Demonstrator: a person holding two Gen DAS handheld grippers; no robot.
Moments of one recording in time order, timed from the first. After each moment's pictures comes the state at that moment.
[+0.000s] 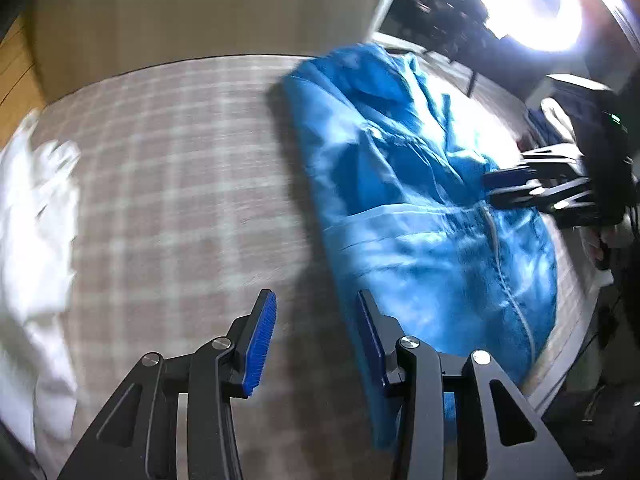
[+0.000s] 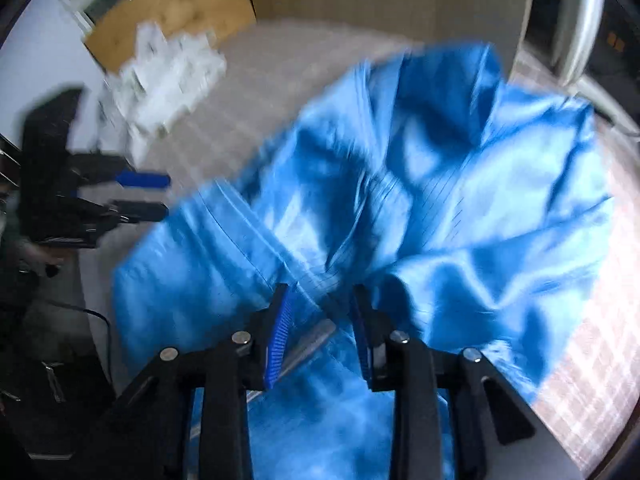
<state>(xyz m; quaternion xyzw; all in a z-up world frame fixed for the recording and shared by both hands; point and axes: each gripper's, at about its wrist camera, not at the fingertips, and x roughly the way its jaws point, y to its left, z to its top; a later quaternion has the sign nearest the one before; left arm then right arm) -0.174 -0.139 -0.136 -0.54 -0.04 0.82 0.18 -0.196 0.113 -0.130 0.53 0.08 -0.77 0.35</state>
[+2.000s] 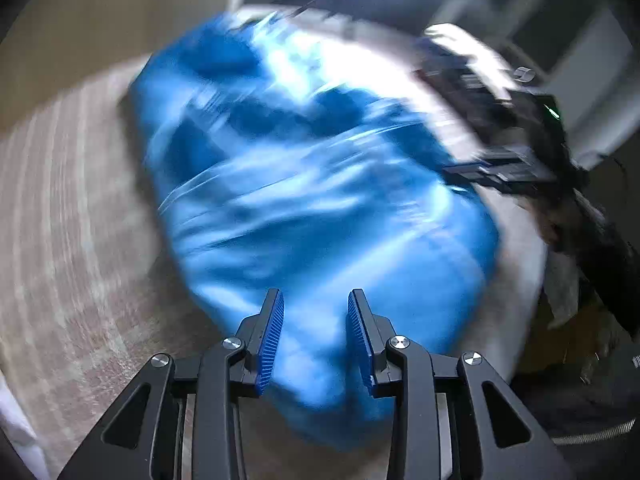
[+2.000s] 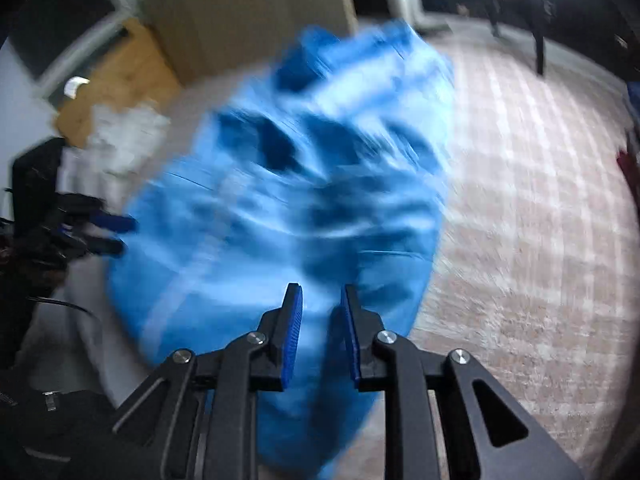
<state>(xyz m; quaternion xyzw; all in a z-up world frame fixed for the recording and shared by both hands) -0.168 -0.063 -0.177 -0.57 0.03 0.75 0.33 -0.122 0.207 -0.205 0.55 -0.04 -0.81 0.20</state>
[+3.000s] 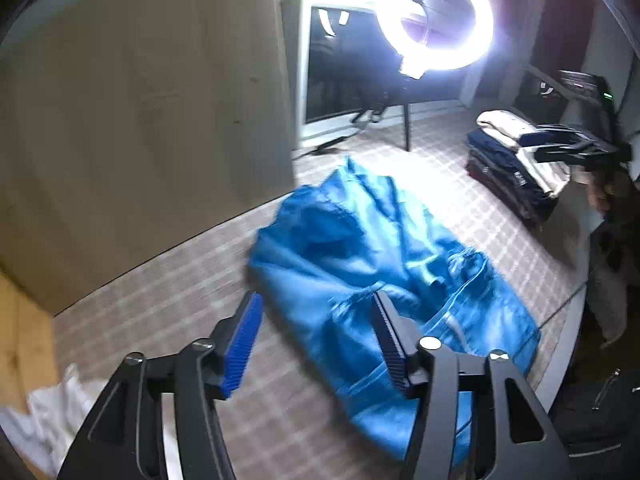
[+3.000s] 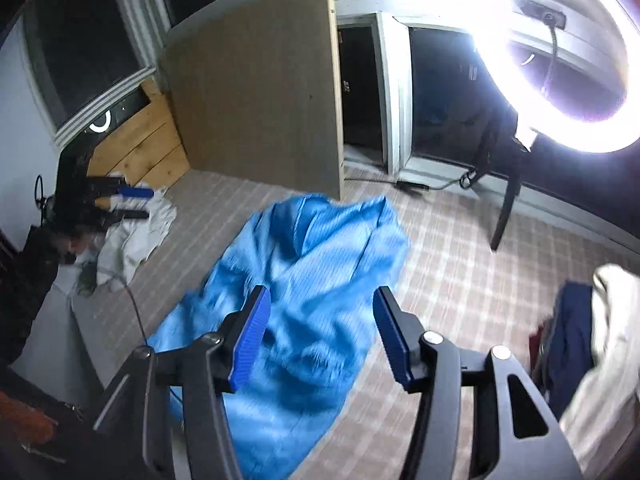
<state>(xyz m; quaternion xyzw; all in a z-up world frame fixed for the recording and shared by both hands) -0.295 -0.068 -0.021 -0.44 0.11 0.83 0.32 -0.226 0.241 0.001 0.43 0.01 -0.87 0.24</state>
